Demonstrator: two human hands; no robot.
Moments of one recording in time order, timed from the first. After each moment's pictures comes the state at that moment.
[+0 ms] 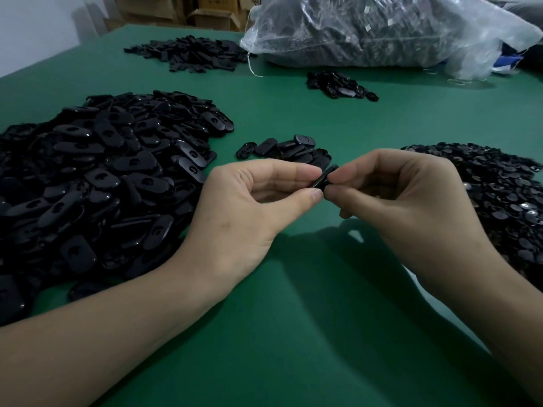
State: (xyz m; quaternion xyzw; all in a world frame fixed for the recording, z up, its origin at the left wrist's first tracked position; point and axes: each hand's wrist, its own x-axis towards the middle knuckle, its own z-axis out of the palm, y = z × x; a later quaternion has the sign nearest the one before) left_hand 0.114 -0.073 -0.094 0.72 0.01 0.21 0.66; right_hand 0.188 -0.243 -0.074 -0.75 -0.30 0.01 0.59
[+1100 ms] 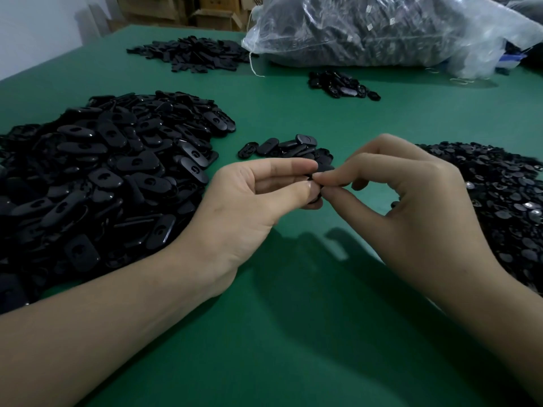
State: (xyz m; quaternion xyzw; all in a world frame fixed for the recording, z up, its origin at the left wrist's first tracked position) left_hand 0.117 -0.071 -0.086 0.65 0.05 0.13 0.75; right_hand 0.183 -0.244 -0.074 -0.82 -0.40 -0.18 0.36
